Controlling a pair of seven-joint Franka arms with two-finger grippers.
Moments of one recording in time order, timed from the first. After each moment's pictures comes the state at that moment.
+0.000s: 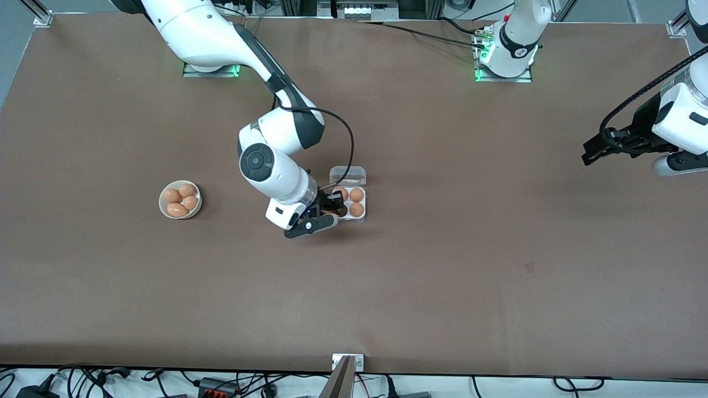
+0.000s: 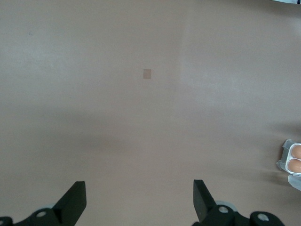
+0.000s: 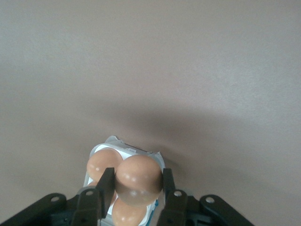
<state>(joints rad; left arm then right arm) 0.05 0.06 -0.11 -1.57 -0.01 1.64 -0.25 0.54 0.73 0.06 -1.47 0.27 2.35 0.16</state>
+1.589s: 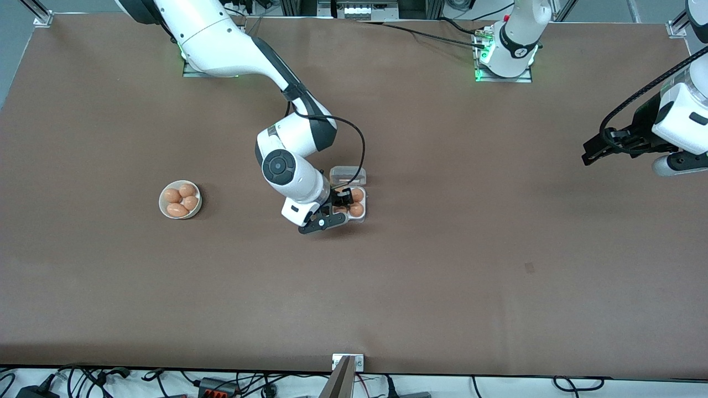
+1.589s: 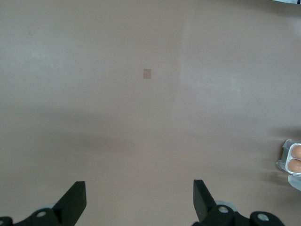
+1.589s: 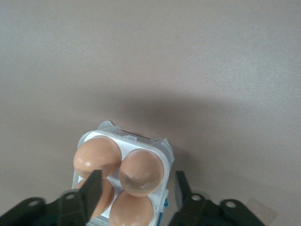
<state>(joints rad) 0.05 0.06 -0.11 -1.57 -0.01 1.64 -0.25 0.58 0.78 0.06 -1.47 0.27 2.35 0.23</state>
